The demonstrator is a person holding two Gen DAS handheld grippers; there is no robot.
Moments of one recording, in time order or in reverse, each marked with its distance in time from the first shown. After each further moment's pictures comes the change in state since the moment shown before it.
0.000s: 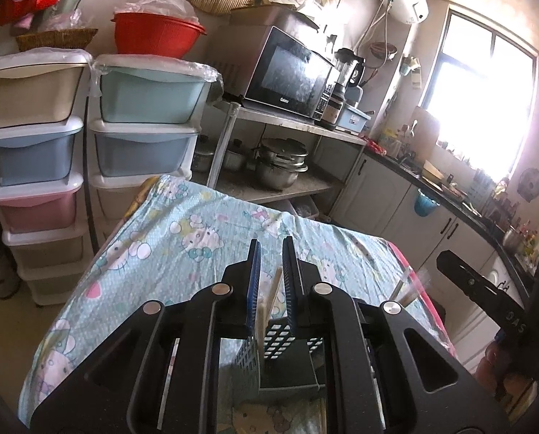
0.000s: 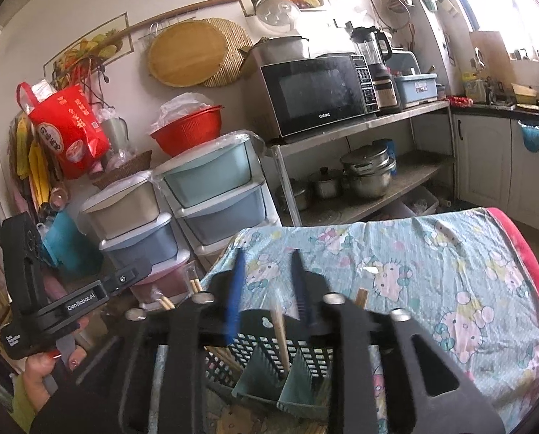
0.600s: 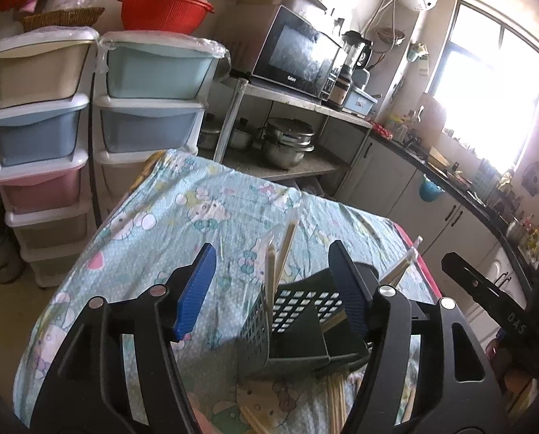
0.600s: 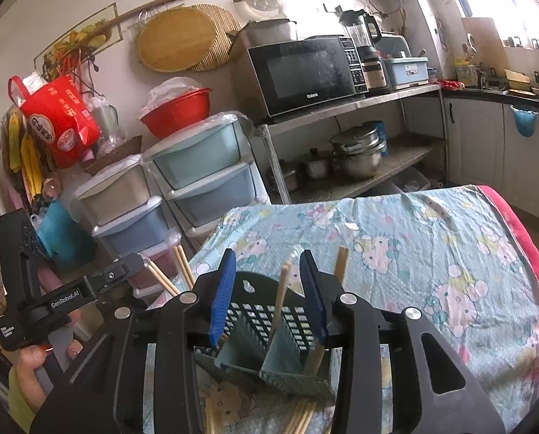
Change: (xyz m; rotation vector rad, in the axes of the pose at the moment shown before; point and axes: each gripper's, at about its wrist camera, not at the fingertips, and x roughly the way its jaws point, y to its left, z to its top) left arm 0.004 0.006 -0.024 -0.018 0.075 0.018; right arm -0.005 -0.013 -0.027 0.018 0.063 -0.036
